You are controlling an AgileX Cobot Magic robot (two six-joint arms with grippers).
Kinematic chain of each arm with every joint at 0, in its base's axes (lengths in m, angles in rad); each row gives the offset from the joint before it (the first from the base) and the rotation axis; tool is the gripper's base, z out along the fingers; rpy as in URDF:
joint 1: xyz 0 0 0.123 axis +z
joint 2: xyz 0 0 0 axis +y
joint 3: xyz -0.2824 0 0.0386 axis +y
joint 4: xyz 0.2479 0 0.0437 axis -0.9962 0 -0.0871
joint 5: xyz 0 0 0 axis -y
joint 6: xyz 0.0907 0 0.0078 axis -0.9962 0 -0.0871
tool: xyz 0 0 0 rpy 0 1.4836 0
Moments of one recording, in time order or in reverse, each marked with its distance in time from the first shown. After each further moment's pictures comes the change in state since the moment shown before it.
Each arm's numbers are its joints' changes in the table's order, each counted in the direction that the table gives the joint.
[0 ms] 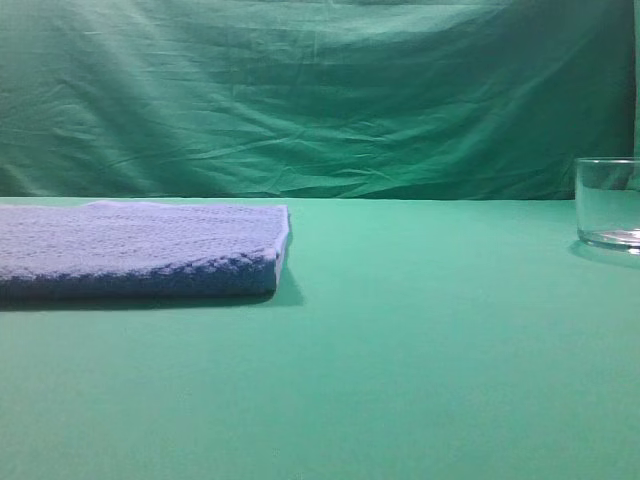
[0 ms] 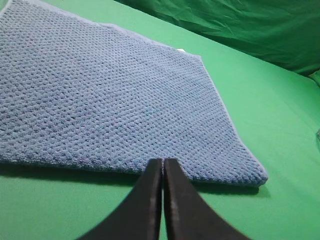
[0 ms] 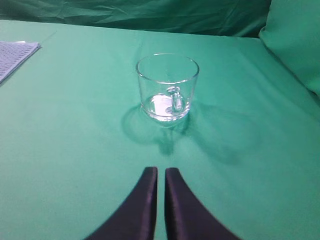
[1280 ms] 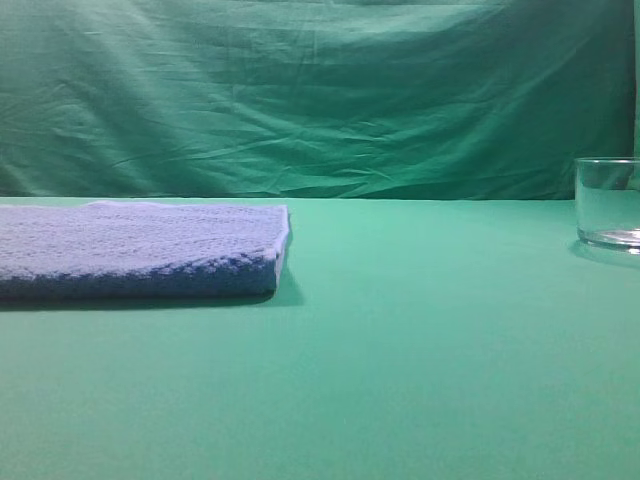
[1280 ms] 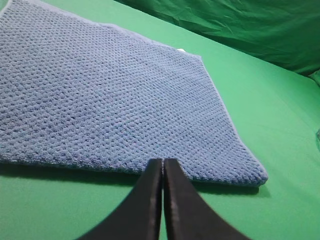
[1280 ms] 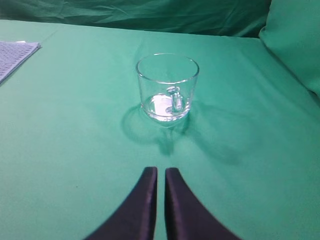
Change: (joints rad) left arm 0.000 0.000 0.000 0.000 0.000 0.000; right arm 0.000 0.000 0.001 -0.049 0.096 0.000
